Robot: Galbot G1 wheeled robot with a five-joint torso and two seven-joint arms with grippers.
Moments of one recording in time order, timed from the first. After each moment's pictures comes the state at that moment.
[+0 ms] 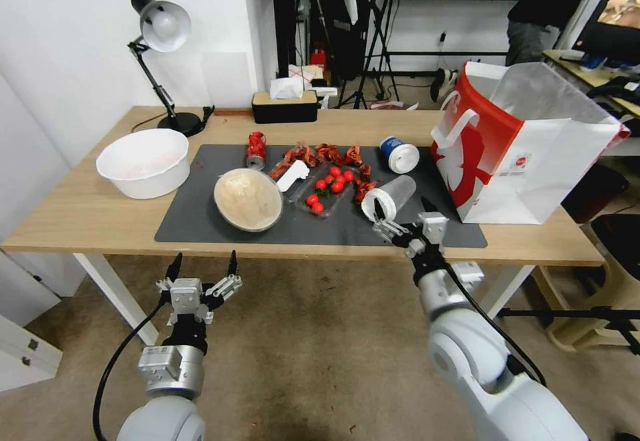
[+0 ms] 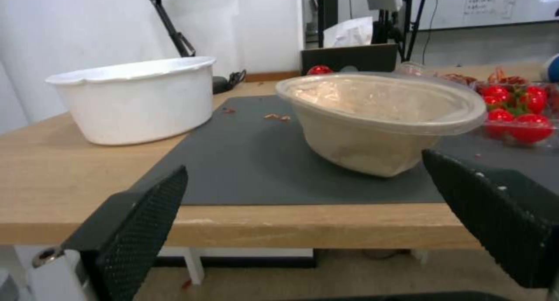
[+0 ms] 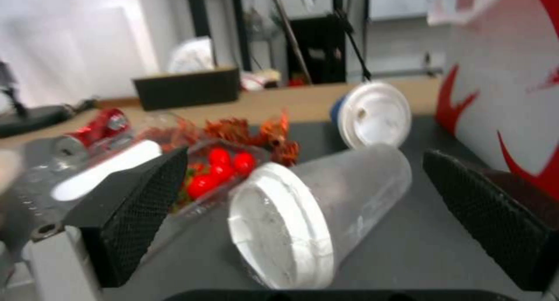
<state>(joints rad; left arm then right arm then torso) 1.71 -1.38 -0.49 -2.17 -0.13 -0.07 -0.19 -1.18 1.16 0.16 2.09 0.45 -0.22 0.47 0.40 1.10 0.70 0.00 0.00</state>
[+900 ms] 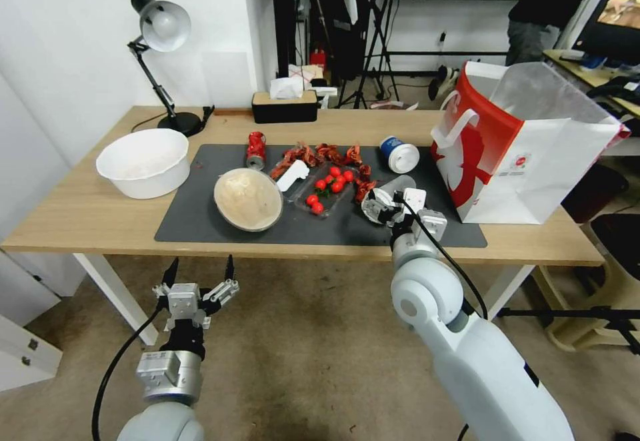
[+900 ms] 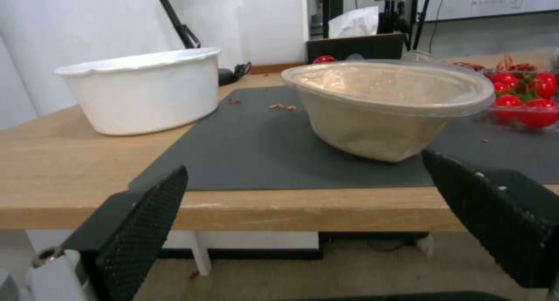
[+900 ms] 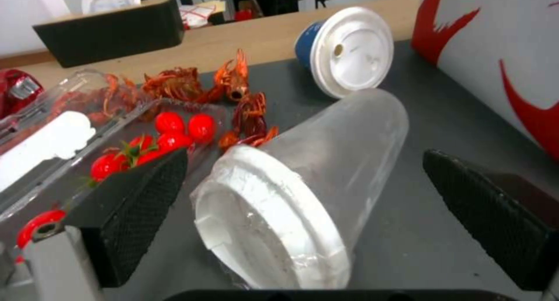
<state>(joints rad) 1.72 -1.40 -0.49 -2.17 -0.11 -0.06 -0.19 -0.94 1.24 0.05 2.00 0.68 -0.47 0.81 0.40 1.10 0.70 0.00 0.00</state>
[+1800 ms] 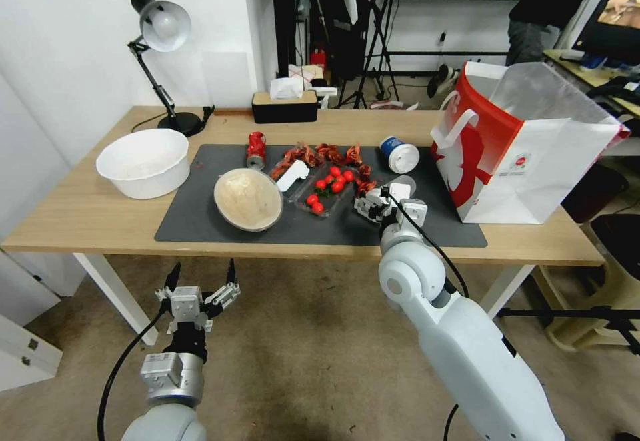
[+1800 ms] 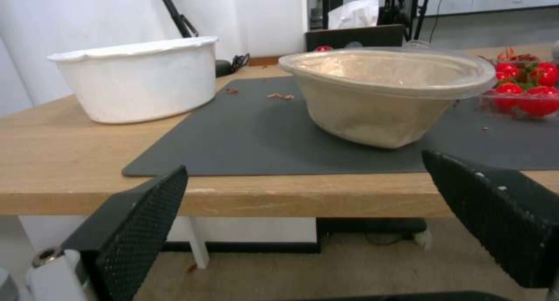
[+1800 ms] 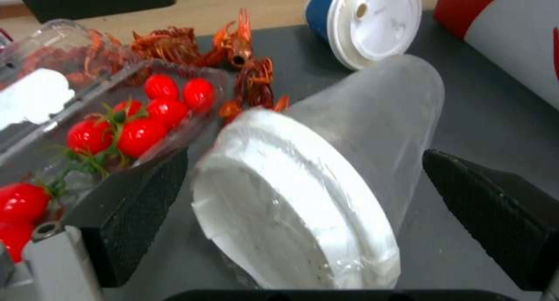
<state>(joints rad) 1.72 -1.40 -0.49 -2.15 -0.11 -0.07 -0.19 -0.88 1.26 0.02 1.91 0.71 -0.53 0.83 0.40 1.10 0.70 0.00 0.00</state>
